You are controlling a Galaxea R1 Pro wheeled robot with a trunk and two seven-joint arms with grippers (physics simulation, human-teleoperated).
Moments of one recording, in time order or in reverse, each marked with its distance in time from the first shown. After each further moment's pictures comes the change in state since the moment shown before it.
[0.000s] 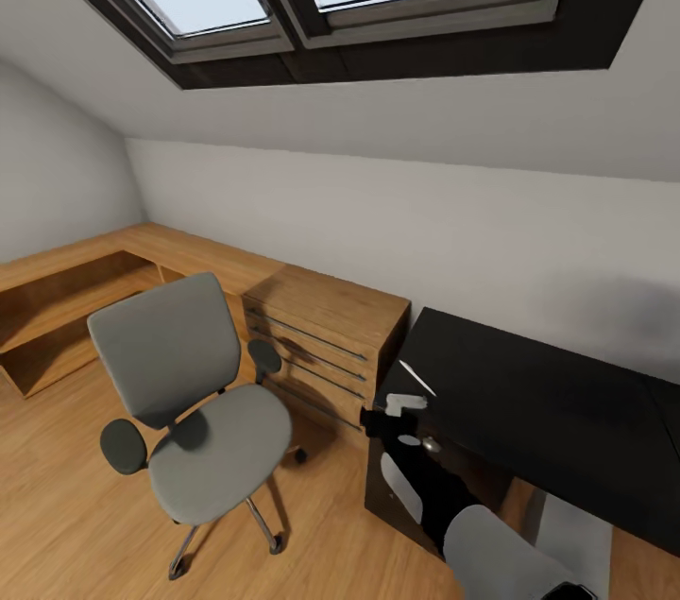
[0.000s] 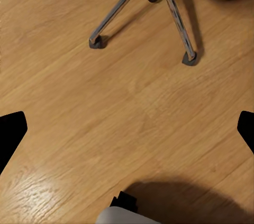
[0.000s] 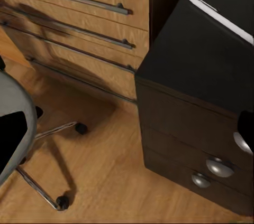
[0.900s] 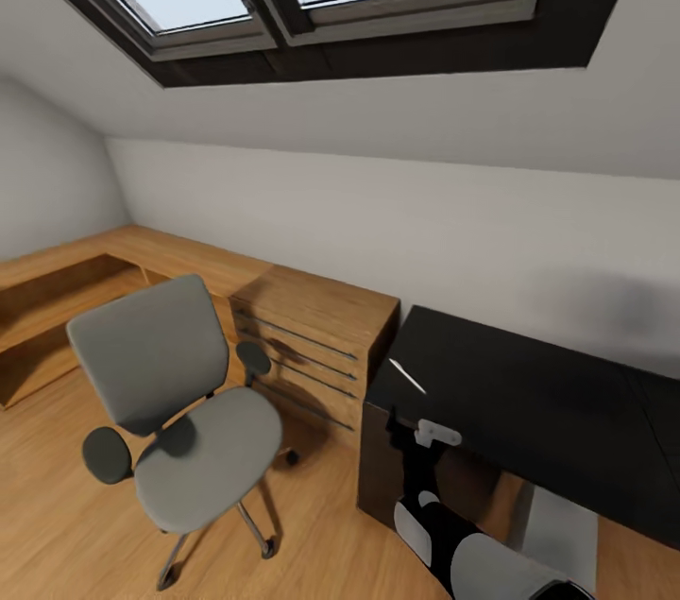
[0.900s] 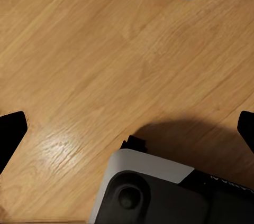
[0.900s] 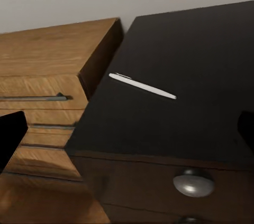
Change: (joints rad) left arm 0.000 -0.002 -0.005 0.000 -0.009 0.240 0.000; right arm 0.010 0.000 0.008 0.317 -0.110 -0.738 0.006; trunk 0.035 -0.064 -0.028
